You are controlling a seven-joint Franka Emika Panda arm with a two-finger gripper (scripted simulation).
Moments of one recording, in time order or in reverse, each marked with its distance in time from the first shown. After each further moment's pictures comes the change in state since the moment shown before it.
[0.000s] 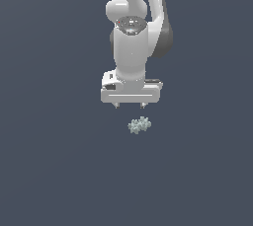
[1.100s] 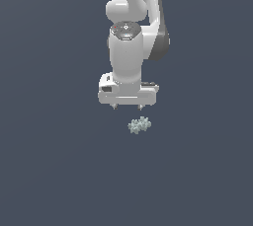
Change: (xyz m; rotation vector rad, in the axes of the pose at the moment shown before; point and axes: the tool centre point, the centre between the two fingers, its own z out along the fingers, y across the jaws) arm -0.002 0.010 0.010 0.007 -0.007 0.047
